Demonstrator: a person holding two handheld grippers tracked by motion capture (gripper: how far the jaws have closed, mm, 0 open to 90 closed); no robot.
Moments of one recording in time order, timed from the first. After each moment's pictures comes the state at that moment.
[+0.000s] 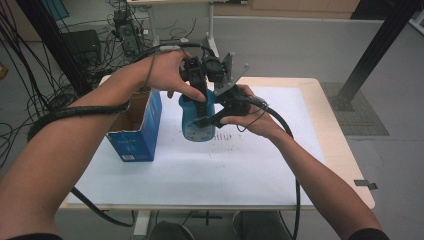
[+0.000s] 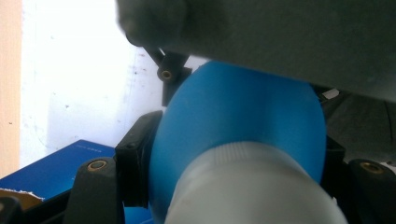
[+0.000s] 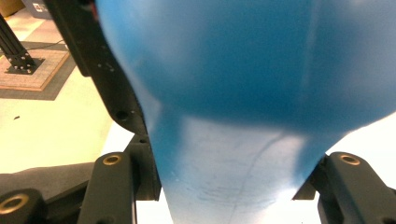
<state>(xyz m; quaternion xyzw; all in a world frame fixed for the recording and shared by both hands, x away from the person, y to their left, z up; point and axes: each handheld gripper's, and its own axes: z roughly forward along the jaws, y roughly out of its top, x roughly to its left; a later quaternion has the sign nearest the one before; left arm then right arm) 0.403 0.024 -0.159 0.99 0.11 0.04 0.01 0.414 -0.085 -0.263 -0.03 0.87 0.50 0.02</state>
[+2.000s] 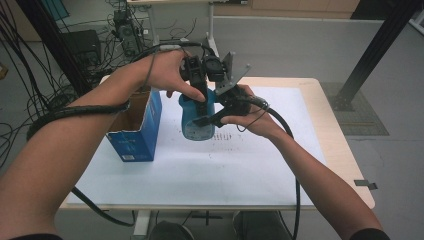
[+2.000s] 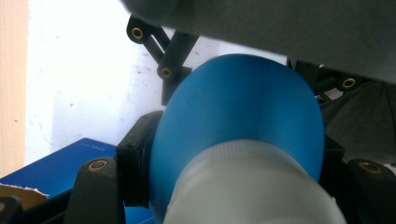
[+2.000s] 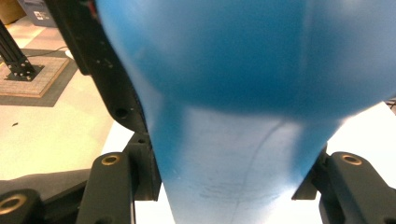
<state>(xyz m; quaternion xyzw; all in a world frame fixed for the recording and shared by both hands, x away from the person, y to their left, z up) 0.401 0.023 -0.158 0.99 0.12 0.05 0.01 0.416 -0.086 -0.265 -0.03 0.86 0.51 0.02</state>
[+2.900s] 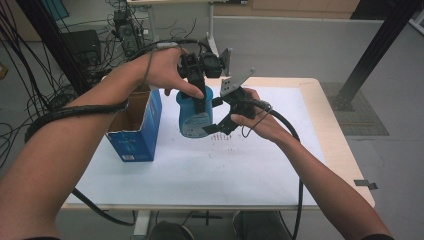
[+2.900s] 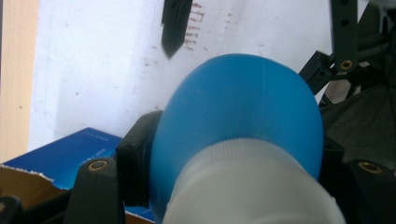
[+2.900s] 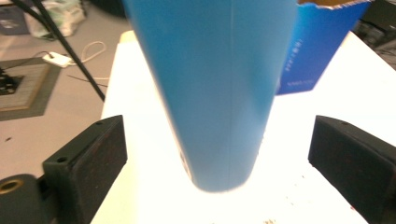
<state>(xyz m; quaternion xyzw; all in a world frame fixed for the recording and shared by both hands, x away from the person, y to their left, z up) 0.407 0.030 -0.152 0.99 0.15 0.06 0.01 0.414 -0.104 -0.280 0.07 0.88 0.47 0.02</state>
